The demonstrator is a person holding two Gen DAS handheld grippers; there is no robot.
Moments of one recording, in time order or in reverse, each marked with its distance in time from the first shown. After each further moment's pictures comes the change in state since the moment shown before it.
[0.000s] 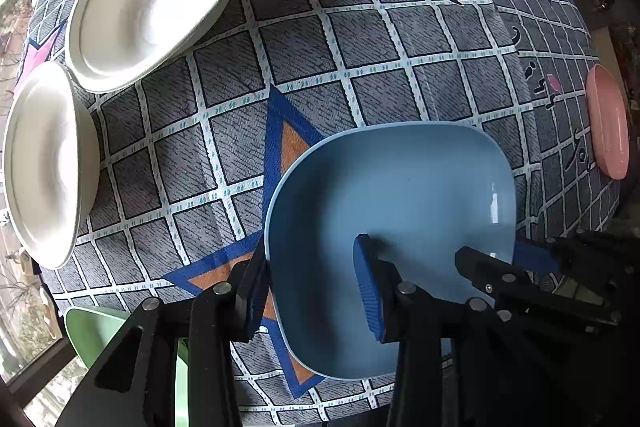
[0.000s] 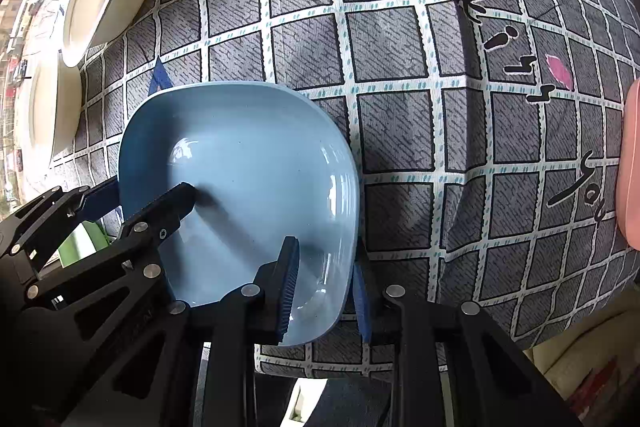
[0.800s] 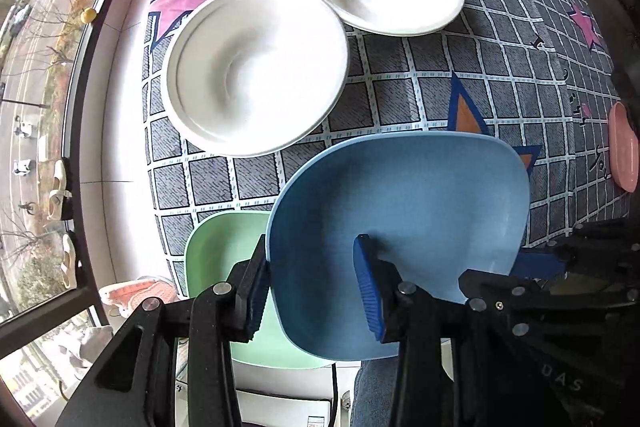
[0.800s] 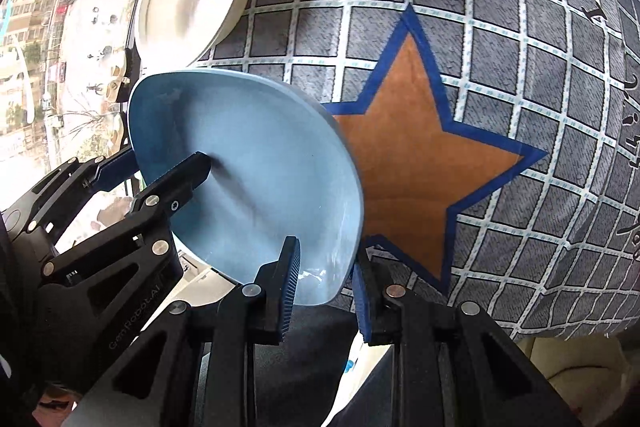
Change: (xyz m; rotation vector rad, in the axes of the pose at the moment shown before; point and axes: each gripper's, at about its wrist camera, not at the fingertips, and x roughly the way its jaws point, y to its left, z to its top) left arm -0.114 0.173 -0.116 -0.163 -0.024 0.122; right arm 0.003 0.167 -0.027 -0.273 0.179 0.135
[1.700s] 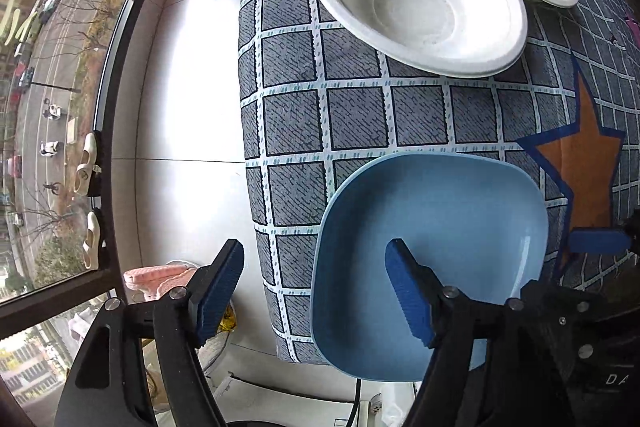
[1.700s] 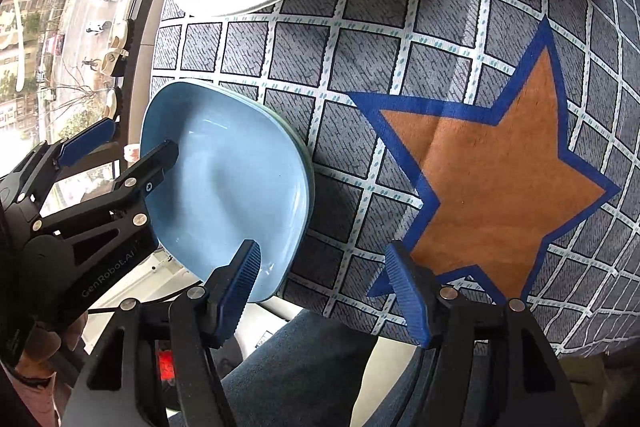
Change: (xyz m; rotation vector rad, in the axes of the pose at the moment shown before) left arm 0.099 0.061 -0.023 -0.059 0.013 0.130; right arm 0.107 0.109 0.053 -0.066 0.016 -0.067
